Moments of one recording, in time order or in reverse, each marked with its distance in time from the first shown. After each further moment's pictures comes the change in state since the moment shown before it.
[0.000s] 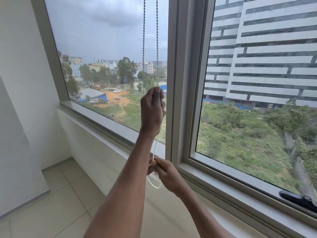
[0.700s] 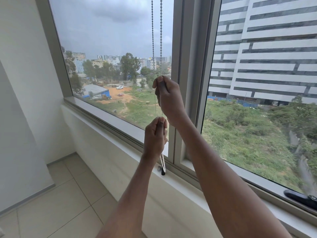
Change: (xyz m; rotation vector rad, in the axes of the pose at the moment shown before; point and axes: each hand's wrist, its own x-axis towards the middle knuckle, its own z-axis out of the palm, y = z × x) left_hand -0.064 -0.058 -0.028 0.095 -0.042 -0.180; right_hand 0.120 -0.187 -0.053 0.056 0.394 -0.337
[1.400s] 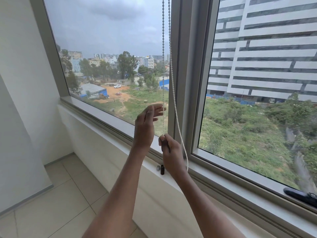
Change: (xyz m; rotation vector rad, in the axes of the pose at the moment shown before) left_hand 0.022 0.025 -0.022 0.102 0.005 0.053; right_hand -0.140 0.119 -0.003 -0.162 0.018 0.149
